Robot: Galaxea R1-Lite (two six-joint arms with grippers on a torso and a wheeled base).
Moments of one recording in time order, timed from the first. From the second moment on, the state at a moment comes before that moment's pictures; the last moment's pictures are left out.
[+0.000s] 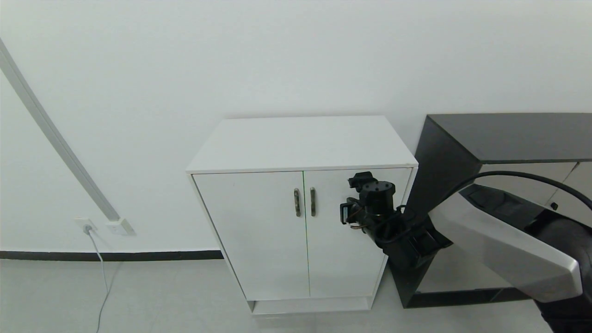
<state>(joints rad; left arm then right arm) 0.00 0.00 0.00 0.00 0.02 0.00 0.57 2.44 -1.39 -0.85 -0.31 0.10</state>
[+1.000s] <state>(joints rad) 0.00 0.00 0.00 0.00 0.02 0.00 0.59 2.33 -1.23 -0.88 -0.31 0.09</state>
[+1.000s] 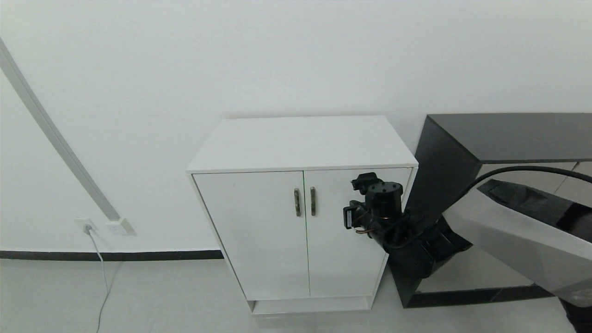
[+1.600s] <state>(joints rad) 0.00 0.00 0.00 0.00 0.02 0.00 0.56 2.07 -0.90 -0.96 -0.33 0.08</state>
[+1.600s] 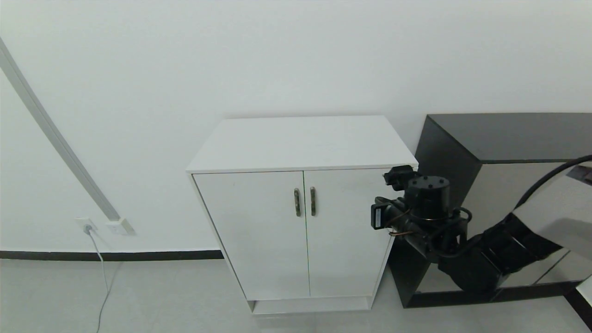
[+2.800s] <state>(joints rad) 0.00 0.00 0.00 0.00 0.02 0.00 0.16 1.10 -0.16 -0.69 -0.30 0.04</state>
